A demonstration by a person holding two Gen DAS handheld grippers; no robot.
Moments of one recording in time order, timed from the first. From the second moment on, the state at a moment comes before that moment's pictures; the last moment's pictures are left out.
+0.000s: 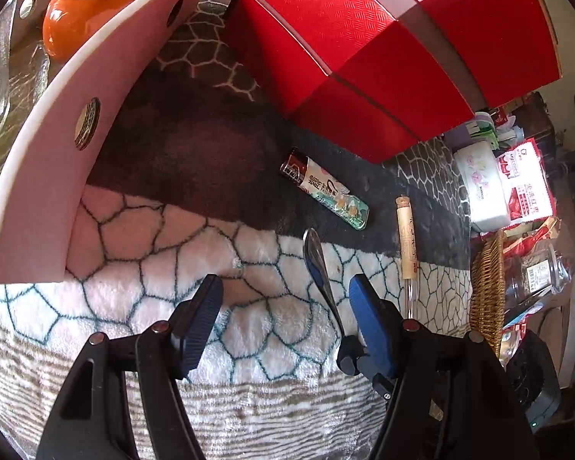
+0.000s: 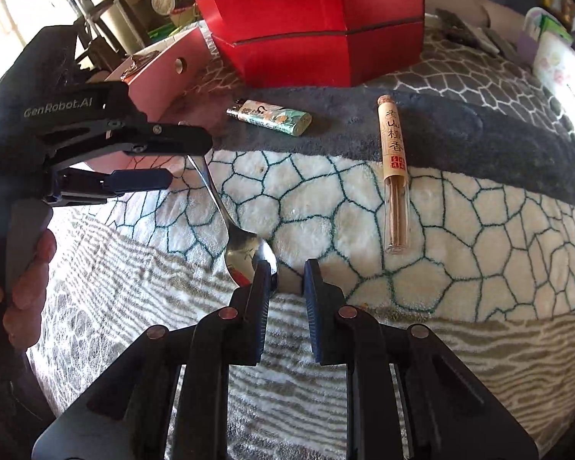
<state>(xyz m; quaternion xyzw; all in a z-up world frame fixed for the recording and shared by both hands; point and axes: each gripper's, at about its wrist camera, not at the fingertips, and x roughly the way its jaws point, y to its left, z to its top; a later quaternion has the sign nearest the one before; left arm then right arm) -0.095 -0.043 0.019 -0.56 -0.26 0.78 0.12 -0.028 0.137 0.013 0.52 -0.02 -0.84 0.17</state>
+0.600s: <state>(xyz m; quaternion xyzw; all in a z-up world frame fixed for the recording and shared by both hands) -0.090 -0.045 0.022 -0.54 -0.31 0.77 0.15 -0.027 0.158 0.021 0.53 -0.10 -0.83 0.17</state>
